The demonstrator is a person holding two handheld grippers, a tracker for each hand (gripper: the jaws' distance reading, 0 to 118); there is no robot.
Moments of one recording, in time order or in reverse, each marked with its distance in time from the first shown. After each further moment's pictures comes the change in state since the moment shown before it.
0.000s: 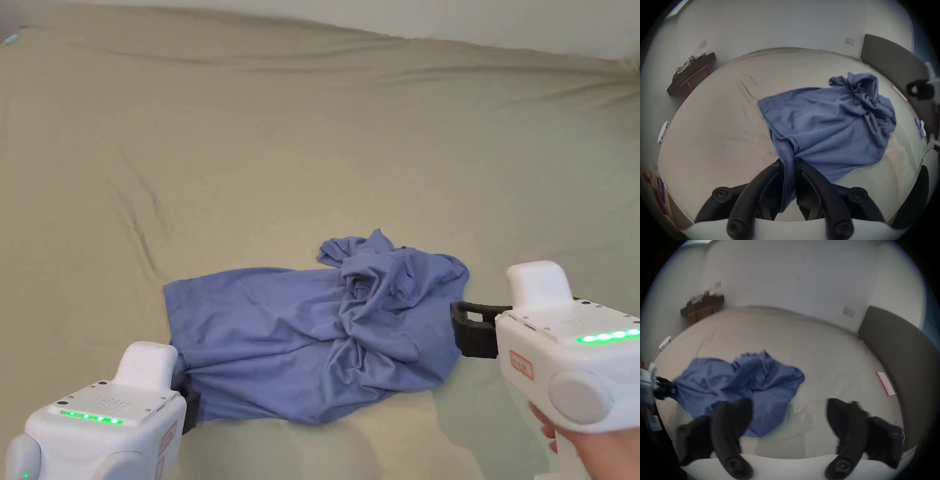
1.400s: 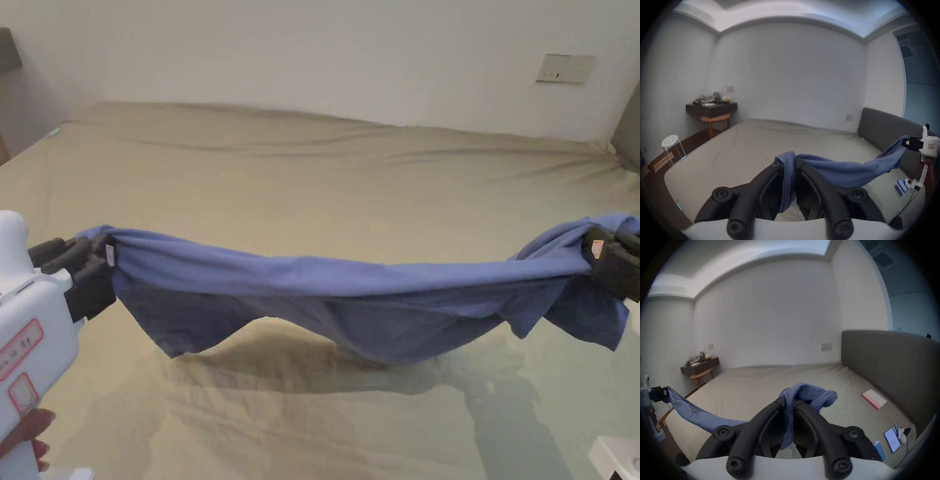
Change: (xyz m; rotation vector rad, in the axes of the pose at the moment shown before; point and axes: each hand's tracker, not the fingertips) left arm -0.049 0.106 0.218 0.661 0.004 0.183; right arm 0.064 0.050 0.209 0.563 -0.042 -0.309
